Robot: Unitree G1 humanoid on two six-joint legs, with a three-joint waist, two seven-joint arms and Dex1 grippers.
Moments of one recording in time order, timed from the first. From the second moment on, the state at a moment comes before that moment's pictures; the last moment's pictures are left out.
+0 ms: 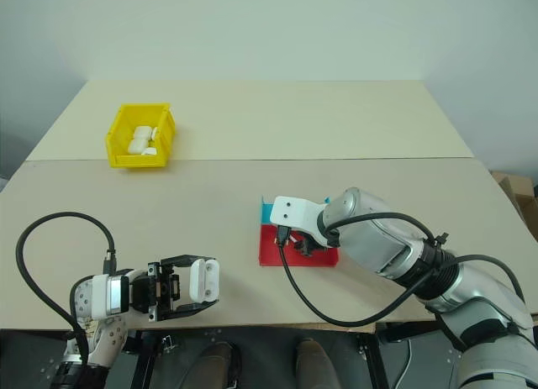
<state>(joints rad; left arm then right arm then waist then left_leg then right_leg) 0.00 0.41 0.04 -0.02 -0.62 -0.52 -1.51 -0.89 -0.77 0.76 -0.39 0.06 1.21 0.92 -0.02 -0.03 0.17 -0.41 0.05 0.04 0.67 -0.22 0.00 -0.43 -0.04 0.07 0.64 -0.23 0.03</state>
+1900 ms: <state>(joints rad) -0.02 0.41 0.01 -0.20 -0.66 -0.39 -1.33 -0.77 -0.88 0.22 -0.63 0.26 1.13 1.00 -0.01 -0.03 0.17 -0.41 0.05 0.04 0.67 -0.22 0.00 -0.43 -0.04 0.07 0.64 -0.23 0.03</state>
